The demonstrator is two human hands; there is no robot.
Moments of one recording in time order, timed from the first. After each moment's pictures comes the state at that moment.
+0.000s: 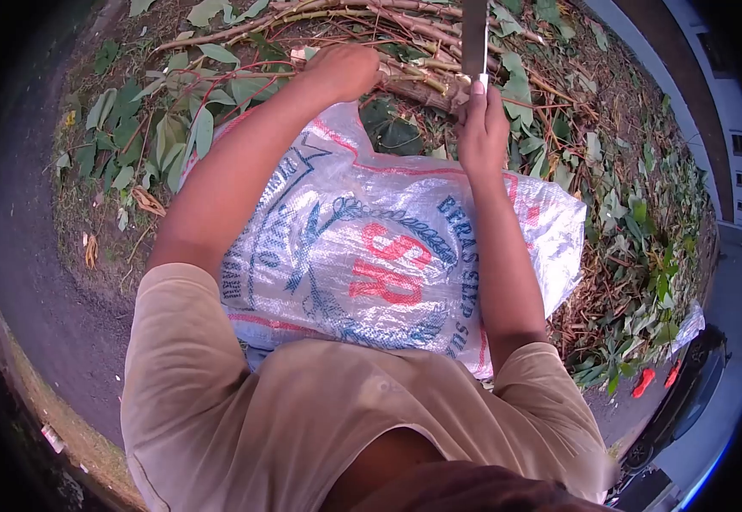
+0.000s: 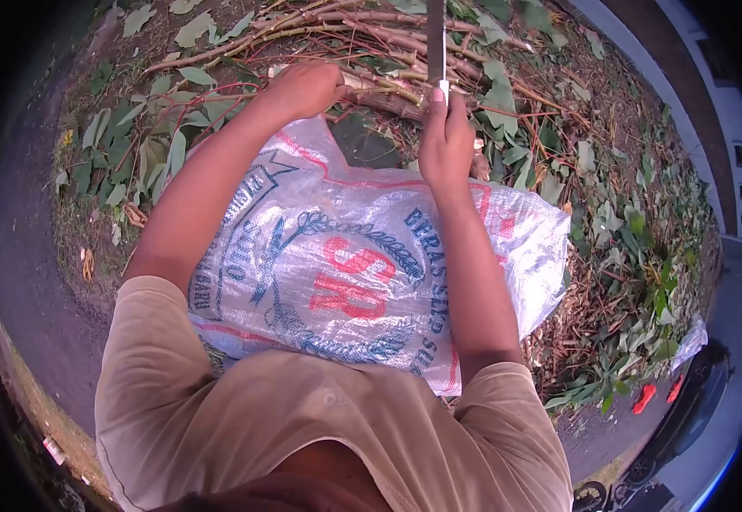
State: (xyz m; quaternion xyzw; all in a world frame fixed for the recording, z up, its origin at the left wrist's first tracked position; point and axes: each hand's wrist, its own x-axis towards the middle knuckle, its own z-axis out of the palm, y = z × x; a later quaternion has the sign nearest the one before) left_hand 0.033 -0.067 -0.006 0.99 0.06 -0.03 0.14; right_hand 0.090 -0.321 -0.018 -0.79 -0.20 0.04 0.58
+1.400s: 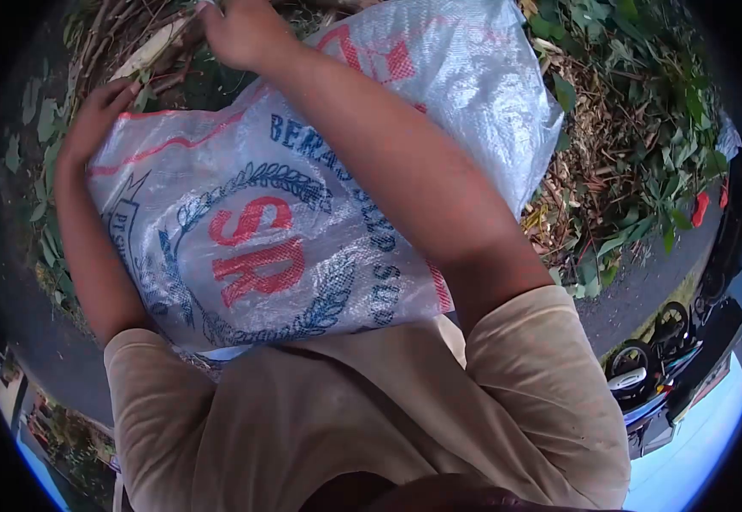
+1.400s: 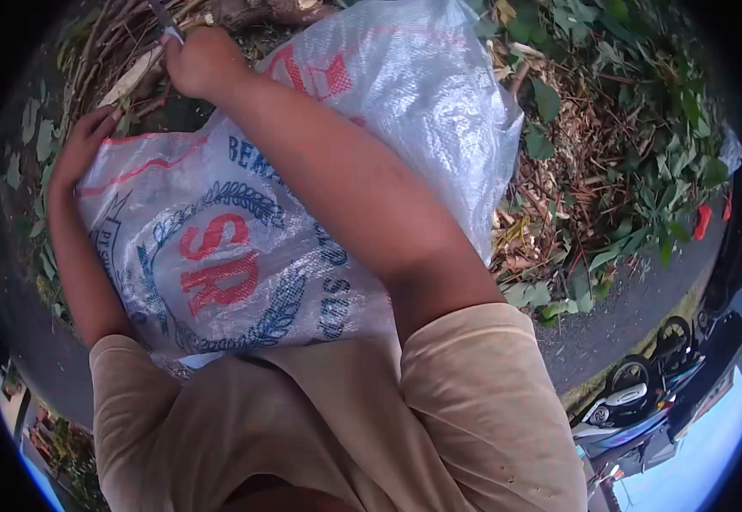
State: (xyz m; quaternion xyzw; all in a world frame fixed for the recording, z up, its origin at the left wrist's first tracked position) left_hand 0.029 -0.026 -0.006 0.94 0.09 -0.25 0.23; right_hand 0.106 -0.306 -0.077 -0.81 -0.11 0.15 0.56
